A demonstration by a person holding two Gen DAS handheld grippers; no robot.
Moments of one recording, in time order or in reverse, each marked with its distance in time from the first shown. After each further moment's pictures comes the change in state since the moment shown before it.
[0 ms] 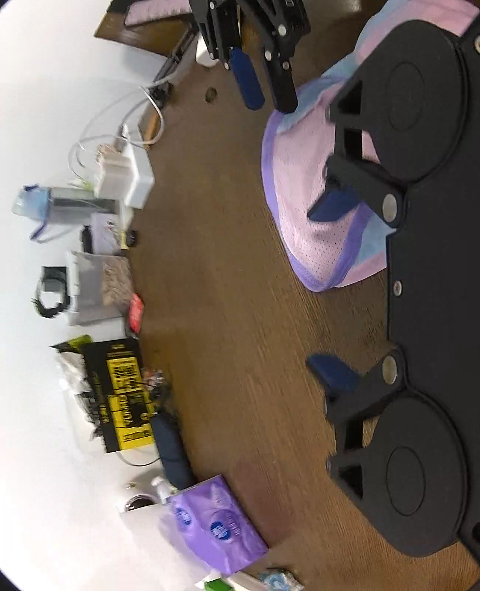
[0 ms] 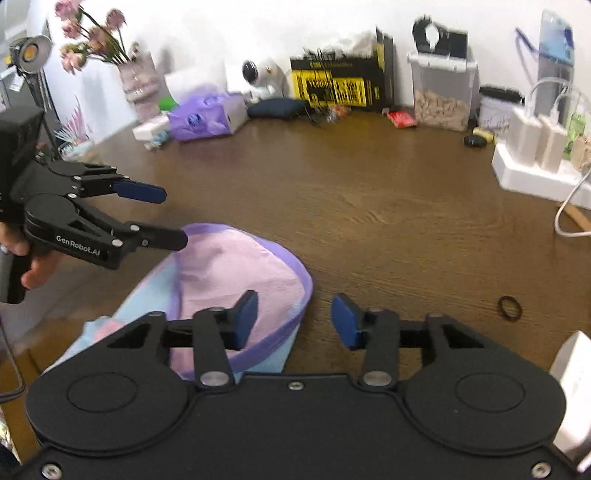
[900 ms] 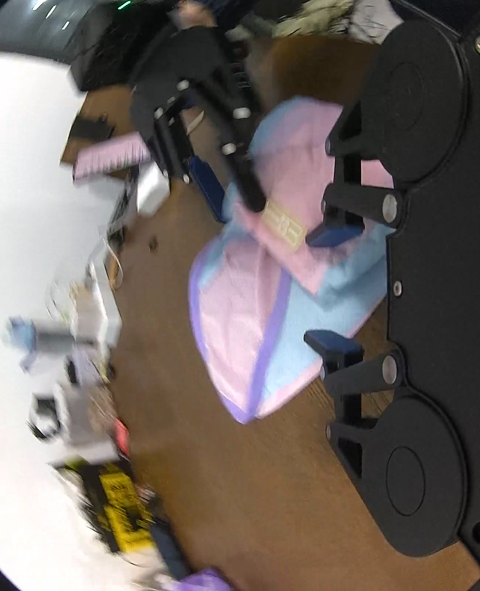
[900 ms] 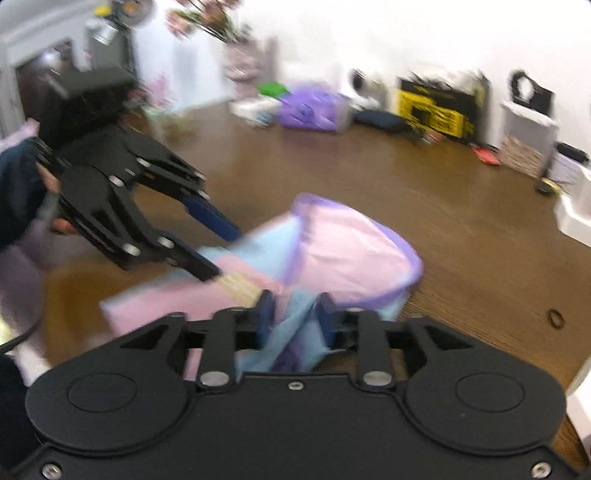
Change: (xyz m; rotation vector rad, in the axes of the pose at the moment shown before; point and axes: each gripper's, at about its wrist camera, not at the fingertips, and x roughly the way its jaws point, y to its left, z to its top) left arm -0.045 -0.015 -0.064 0.186 0.004 -0.332; right arm -0.044 0.056 -0.041 -0.271 -0.027 0.074
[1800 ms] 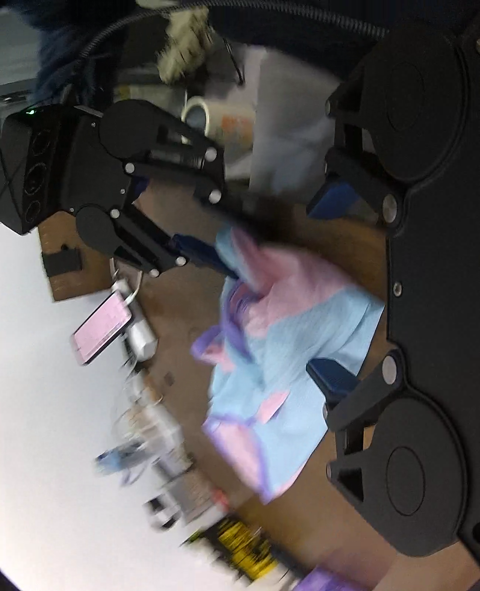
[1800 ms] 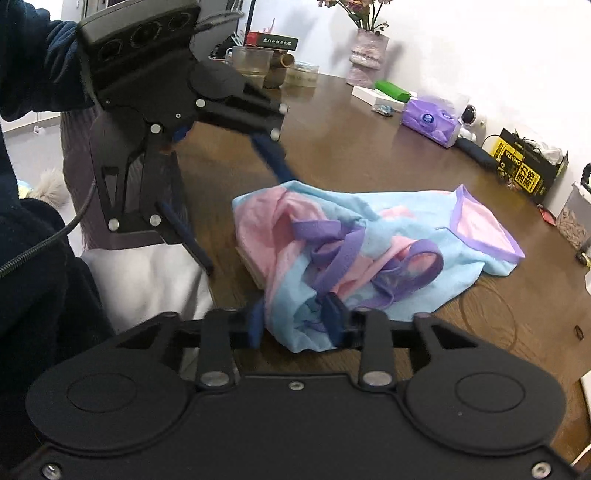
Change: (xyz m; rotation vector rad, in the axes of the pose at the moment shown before) left arm -0.073 -0.141 -0.127 0.486 -0.006 -0.051; right arm -0.089 0.131 -0.085 -0.385 -0.014 0.149
